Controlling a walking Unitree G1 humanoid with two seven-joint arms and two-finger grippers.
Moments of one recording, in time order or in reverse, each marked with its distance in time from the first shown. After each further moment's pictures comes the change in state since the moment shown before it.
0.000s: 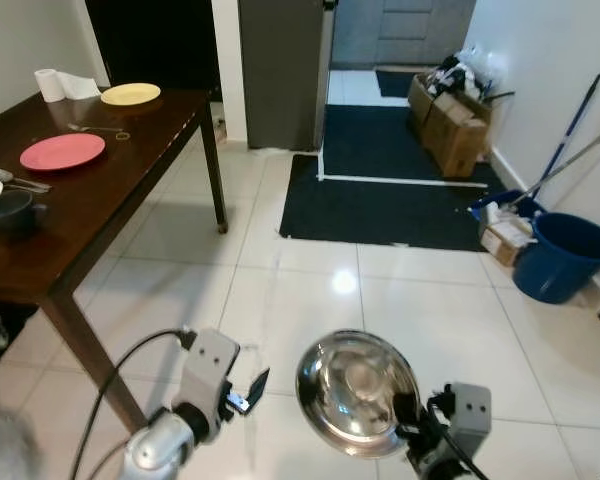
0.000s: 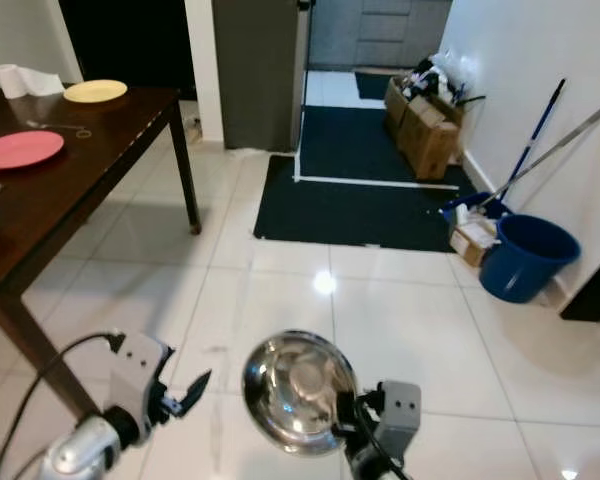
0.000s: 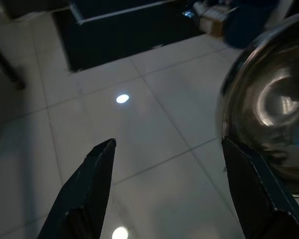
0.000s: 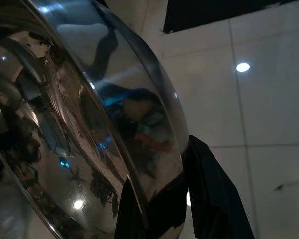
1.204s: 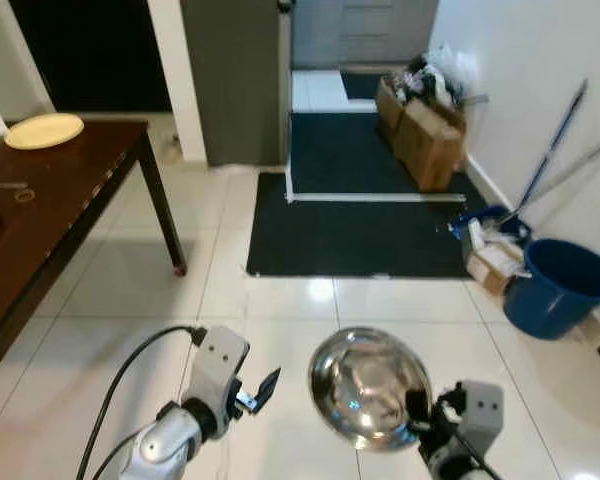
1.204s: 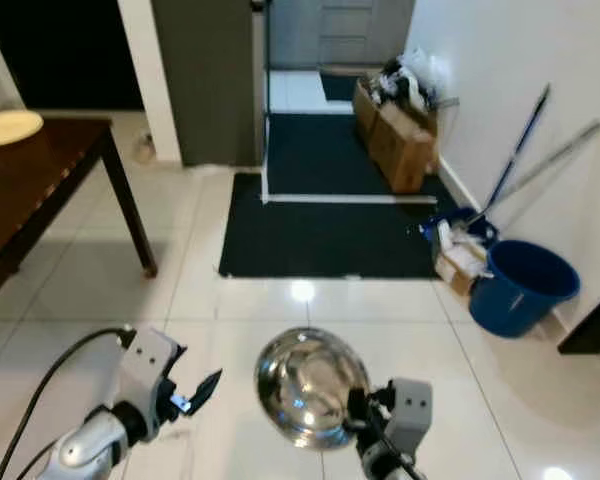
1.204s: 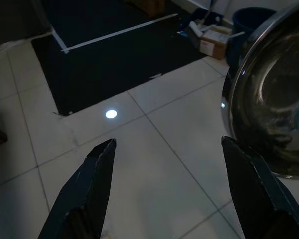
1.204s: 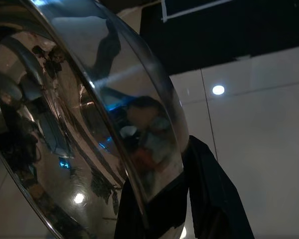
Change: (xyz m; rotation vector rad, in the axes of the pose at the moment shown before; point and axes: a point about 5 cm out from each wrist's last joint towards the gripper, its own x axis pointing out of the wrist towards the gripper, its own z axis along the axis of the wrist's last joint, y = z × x) left arm 0.000 0.001 -0.001 0.005 0.003 -0.007; right arm 0.001 -0.007 0.007 -0.020 -0.030 -0.021
